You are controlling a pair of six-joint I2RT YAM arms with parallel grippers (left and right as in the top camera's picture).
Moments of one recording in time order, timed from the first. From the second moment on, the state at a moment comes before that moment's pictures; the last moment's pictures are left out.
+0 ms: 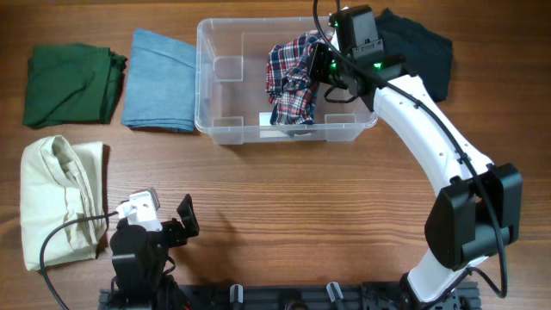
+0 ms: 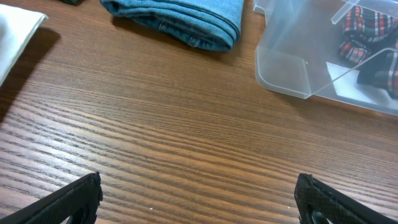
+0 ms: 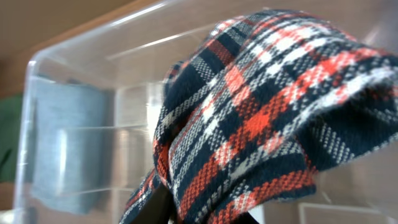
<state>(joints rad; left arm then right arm) 0.07 0.01 0.16 -0.73 0.06 -0.23 0.35 1.85 1.53 -0.54 -0.12 0.54</state>
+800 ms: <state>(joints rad) 0.07 0.01 0.16 -0.73 0.06 -0.23 0.28 1.90 1.54 -0.70 0.01 0.34</state>
